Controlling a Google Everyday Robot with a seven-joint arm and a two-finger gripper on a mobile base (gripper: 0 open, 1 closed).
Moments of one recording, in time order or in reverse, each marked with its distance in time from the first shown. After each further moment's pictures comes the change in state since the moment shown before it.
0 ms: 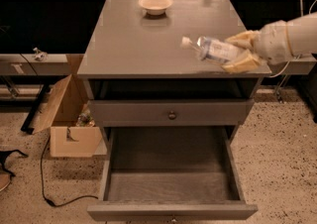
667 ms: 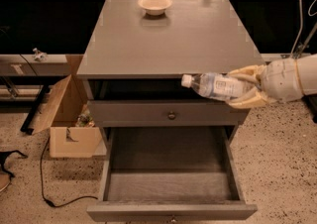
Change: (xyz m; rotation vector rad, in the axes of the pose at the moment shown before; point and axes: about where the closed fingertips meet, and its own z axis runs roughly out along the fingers) arm 0.014 0.098 -0.007 -0.057 -0.018 -0.081
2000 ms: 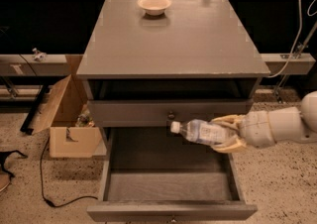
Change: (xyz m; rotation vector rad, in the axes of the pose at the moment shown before) arm 0.065 0.099 0.087 -0.101 -0.043 0.103
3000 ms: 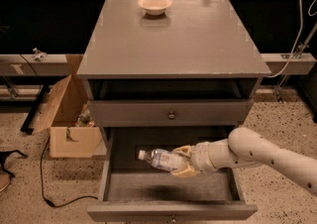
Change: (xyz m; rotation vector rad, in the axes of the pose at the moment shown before) arm 0.063 0.053 0.187 -0.093 0.028 0.156
